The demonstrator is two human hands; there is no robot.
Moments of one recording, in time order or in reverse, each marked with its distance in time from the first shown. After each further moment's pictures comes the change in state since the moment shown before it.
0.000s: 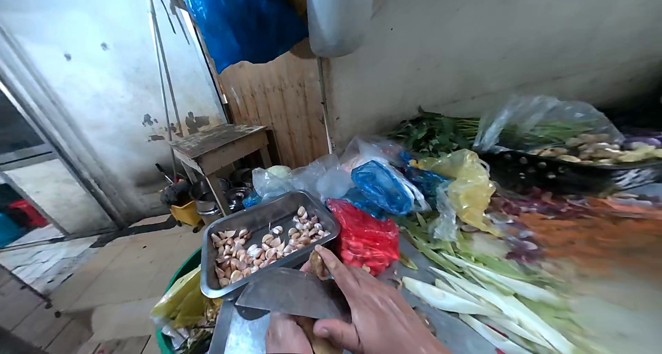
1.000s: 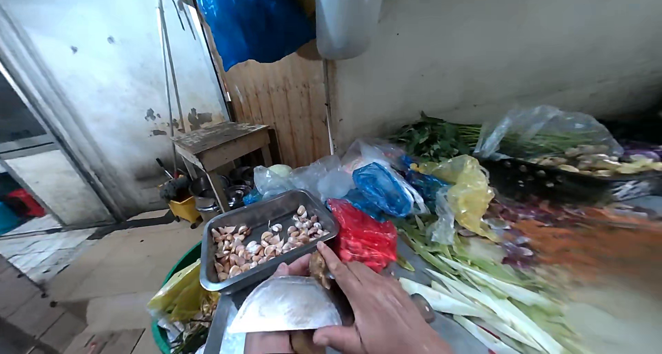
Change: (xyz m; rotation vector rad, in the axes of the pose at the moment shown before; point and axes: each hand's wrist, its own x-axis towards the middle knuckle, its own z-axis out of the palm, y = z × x) left_hand 0.025 0.015 -0.030 -0.158 -0.396 -0.244; right_hand -0.002 0.006 -0.003 -0.093 0.083 -0.120
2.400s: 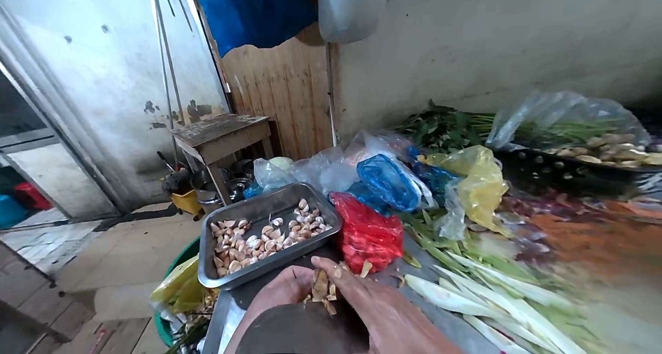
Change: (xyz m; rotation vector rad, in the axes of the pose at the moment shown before) left_hand 0.025 0.017 -0.037 0.297 -0.235 -0.257; right_hand 0.003 -0.004 -0.024 0.398 -0.301 0.042
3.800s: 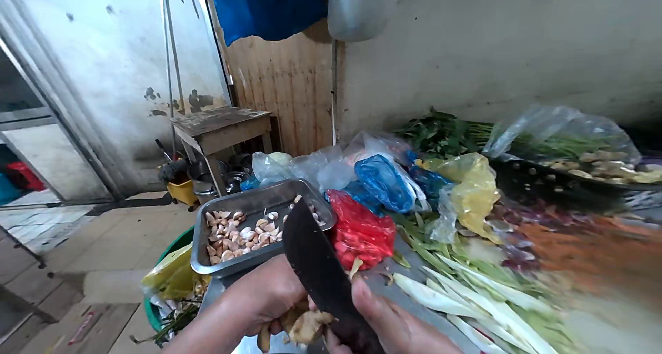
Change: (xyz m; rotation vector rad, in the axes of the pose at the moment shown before) left_hand 0.023 0.047 0.030 0.806 0.030 -0.526; right_hand -0.002 0.001 -0.010 1.077 -0.381 0.413
